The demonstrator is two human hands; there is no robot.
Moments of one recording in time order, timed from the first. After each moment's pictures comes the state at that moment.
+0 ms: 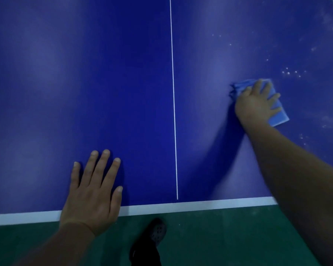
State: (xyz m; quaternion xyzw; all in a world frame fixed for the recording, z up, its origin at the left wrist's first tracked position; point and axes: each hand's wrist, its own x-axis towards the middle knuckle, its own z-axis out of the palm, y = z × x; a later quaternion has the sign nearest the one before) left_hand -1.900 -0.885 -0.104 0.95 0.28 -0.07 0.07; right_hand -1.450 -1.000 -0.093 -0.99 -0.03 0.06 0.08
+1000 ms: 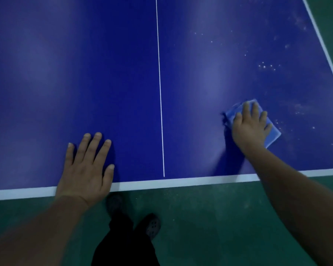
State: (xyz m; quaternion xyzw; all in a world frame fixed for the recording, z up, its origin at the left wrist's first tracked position) left_hand -1.898 -0.886 -0.106 0.95 0.29 -0.05 0.06; right_hand -1.509 -1.114 -0.087 -0.99 -0.13 0.06 0.05
